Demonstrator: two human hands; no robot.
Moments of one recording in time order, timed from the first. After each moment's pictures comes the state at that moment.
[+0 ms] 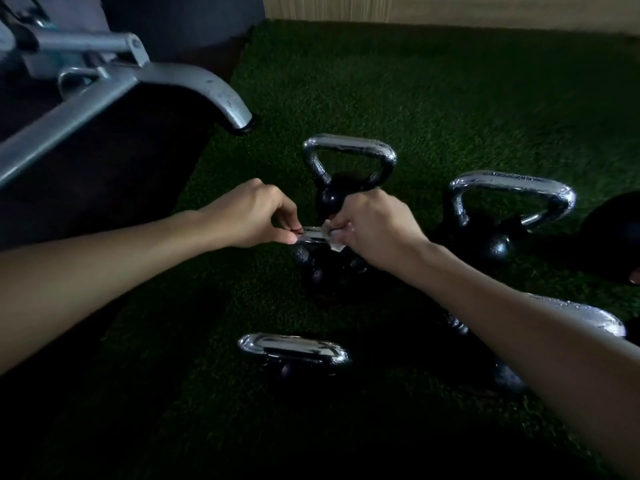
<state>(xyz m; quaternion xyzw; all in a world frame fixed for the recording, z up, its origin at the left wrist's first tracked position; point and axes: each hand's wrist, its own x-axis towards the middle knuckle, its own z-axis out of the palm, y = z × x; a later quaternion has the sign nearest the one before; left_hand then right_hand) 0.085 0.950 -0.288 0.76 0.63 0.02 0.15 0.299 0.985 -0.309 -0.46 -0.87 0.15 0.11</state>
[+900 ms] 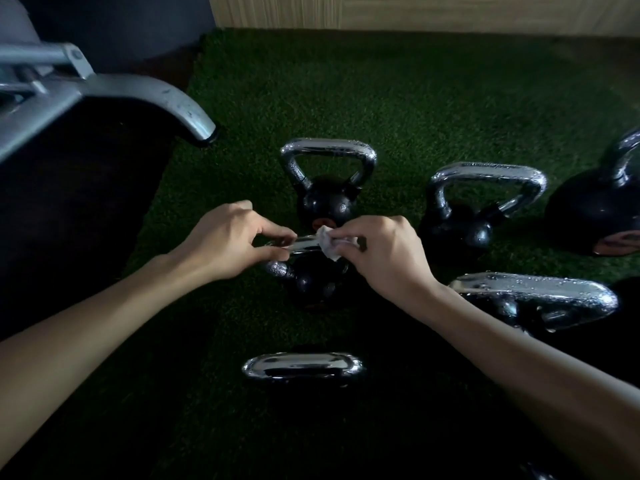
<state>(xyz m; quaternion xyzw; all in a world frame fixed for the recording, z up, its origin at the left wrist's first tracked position) 0.052 0.947 -0.324 0.79 0.60 0.07 0.11 0.306 0.953 -0.355 -0.53 -0.77 0.18 0.31</state>
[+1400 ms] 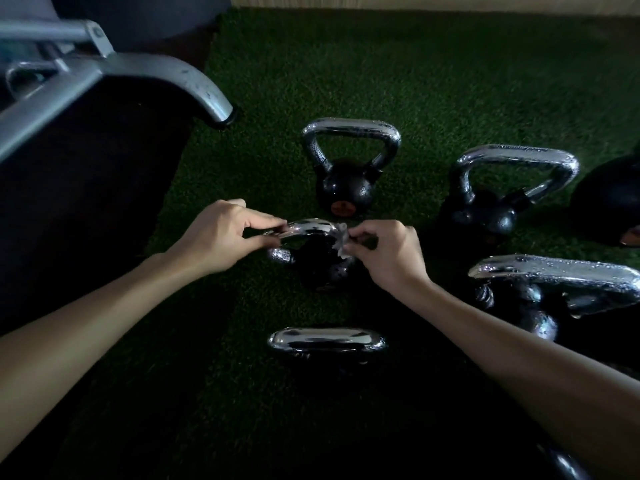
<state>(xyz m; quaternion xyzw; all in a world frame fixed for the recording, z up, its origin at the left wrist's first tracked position) 0.006 0.929 -0.356 0.79 0.58 0.17 0.12 0.283 0.944 -0.399 -0.58 -0.69 0.28 0.33</state>
